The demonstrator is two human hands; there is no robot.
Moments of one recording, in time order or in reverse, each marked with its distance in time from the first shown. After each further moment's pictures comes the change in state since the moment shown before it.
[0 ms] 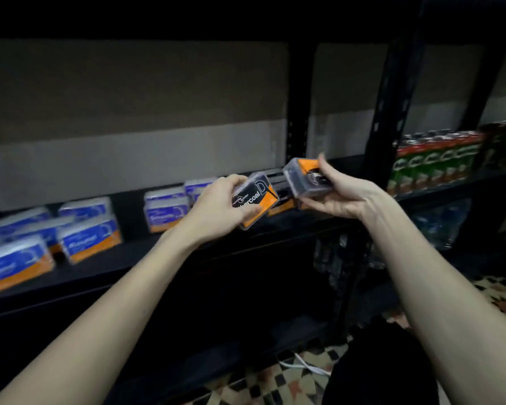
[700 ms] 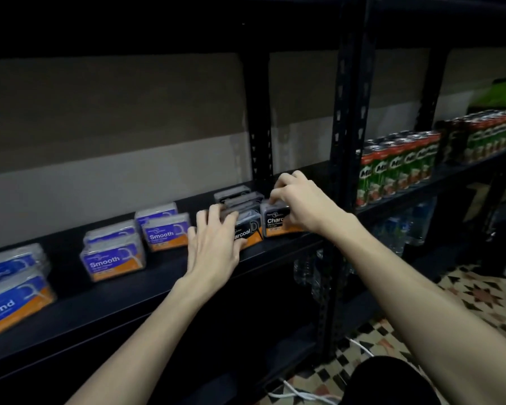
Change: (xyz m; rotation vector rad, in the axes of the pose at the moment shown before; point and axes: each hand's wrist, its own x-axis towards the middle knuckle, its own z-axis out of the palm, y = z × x) left_hand 0.046 -0.016 0.096 0.601 0.199 0.125; right_hand 0.040 -0.007 -0.031 -1.948 0.266 -0.692
